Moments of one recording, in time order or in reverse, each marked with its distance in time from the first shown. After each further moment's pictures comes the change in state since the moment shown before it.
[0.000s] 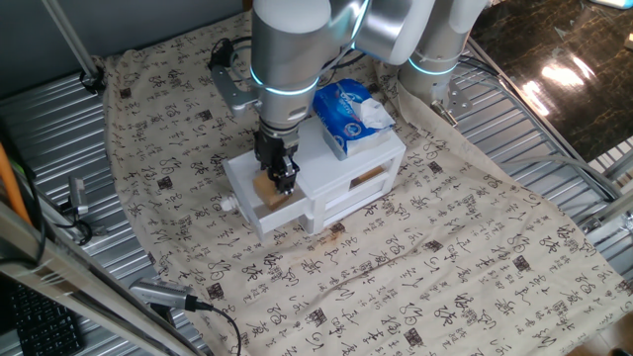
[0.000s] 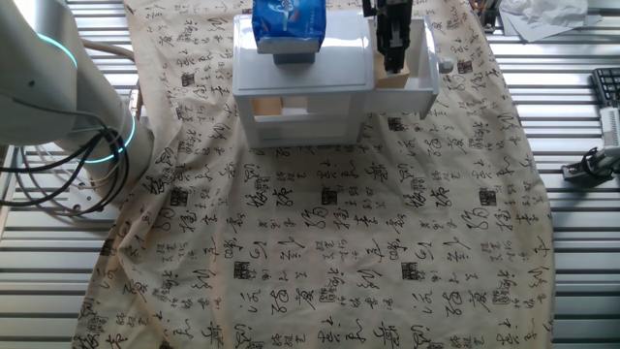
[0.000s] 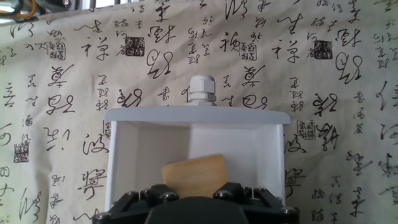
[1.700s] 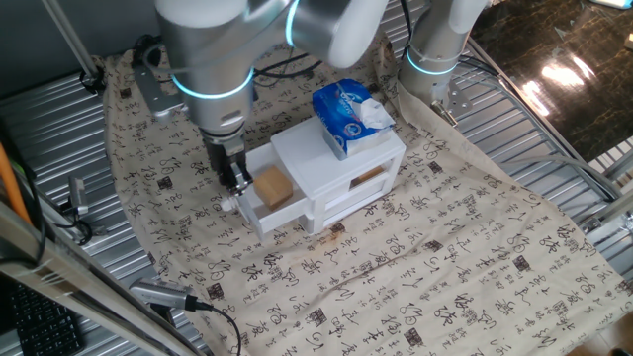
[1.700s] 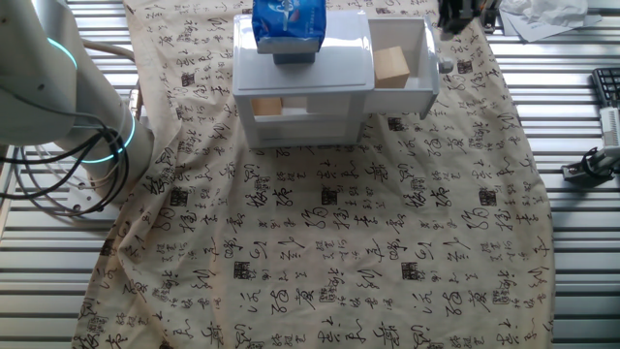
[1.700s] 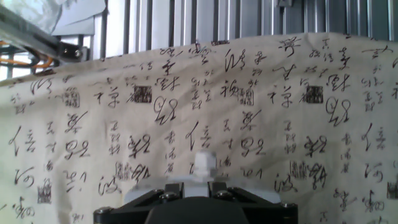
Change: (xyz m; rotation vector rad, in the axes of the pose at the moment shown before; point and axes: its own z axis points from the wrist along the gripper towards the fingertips) arm -0.098 0.000 -0.037 -0.001 0.066 0.005
